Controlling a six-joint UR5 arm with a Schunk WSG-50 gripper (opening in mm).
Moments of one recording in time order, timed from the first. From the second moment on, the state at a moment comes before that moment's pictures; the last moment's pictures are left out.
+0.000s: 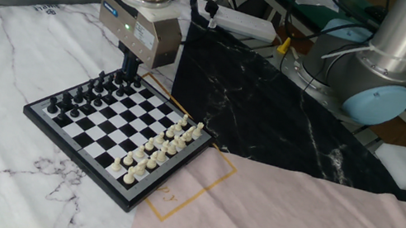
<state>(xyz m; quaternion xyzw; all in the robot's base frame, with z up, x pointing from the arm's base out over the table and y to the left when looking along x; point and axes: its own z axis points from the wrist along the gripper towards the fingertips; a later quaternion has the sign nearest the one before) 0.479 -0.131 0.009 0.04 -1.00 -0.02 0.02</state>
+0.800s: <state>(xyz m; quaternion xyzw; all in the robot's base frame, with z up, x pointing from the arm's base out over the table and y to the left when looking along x) 0.476 -0.129 0.009 0.05 -1.00 -0.03 0.02</state>
